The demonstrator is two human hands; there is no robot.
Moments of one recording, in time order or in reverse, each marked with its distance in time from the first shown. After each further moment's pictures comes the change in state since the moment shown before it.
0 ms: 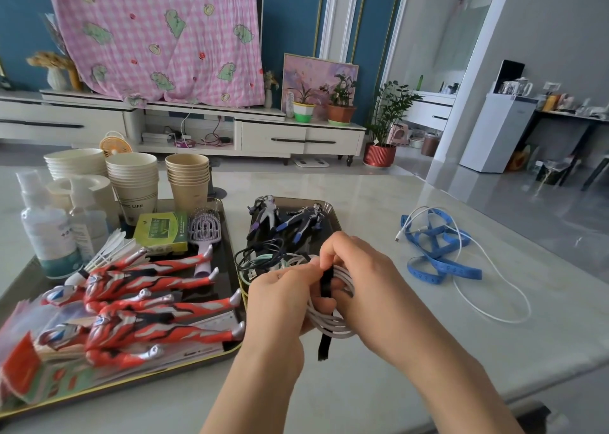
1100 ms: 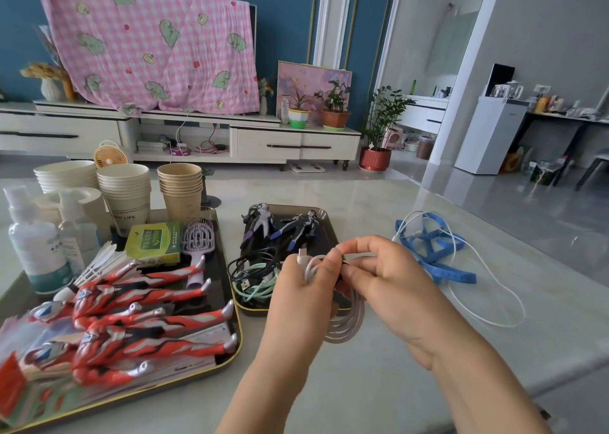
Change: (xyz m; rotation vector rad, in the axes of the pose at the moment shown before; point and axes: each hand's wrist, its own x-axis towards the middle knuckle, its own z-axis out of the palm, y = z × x) left_hand 0.006 -0.010 0.013 0.210 -0.160 0.306; right_hand 0.006 -0.001 -0.017 0.627 0.098 0.473
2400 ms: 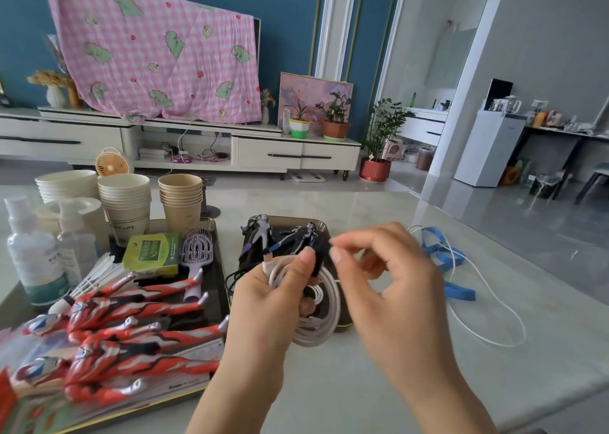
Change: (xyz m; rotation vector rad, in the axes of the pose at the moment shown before) left_hand 0.003 0.011 -0.016 -0.260 0.053 0.116; right_hand -0.003 -0.005 0.009 -0.334 0.439 -0.804
